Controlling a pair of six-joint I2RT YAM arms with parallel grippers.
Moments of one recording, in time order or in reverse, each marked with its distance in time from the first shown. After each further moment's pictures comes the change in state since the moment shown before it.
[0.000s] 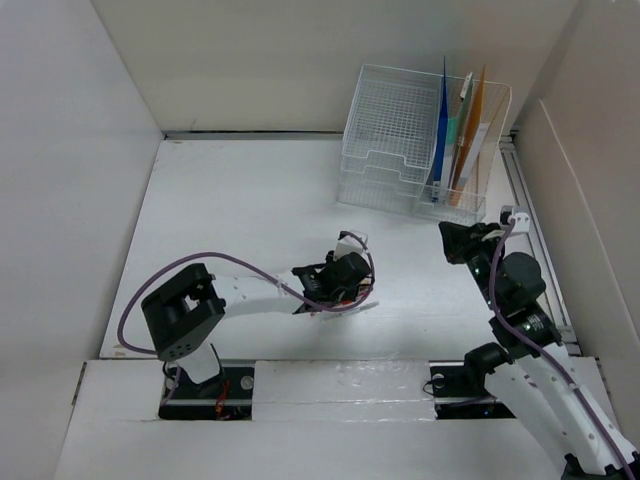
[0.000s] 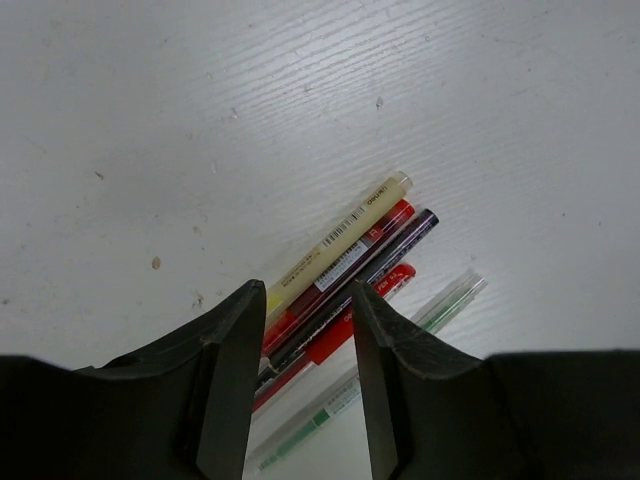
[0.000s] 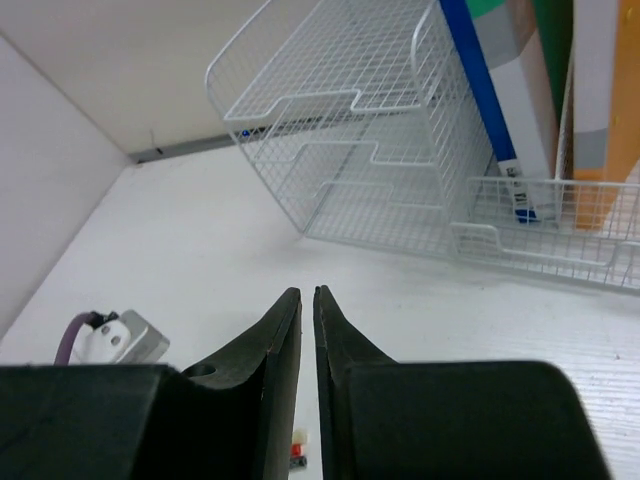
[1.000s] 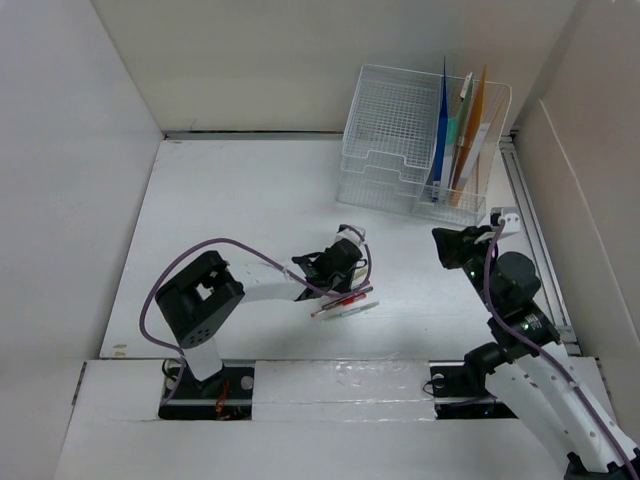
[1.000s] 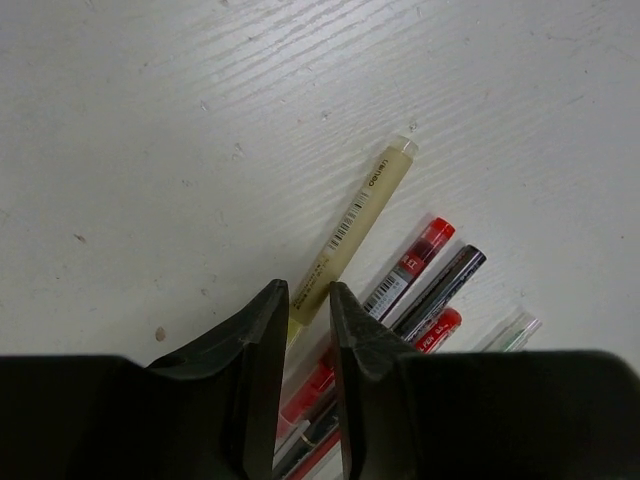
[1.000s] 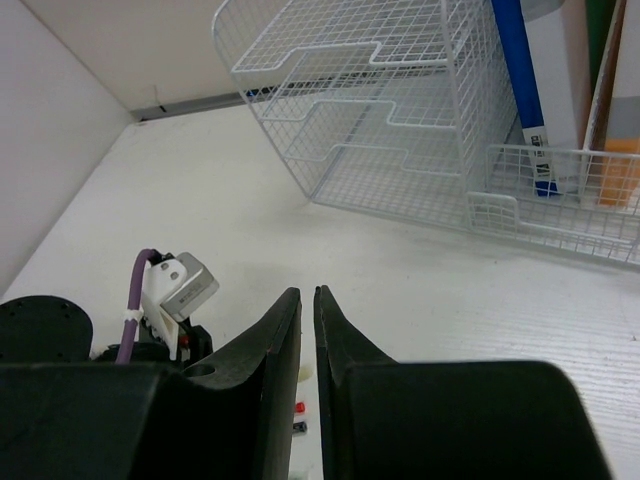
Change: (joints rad) left arm 0.129 0.105 0.002 0.105 0.172 0.113; right arm 0.035 0.002 -0.015 -0.048 -0.031 -0.014
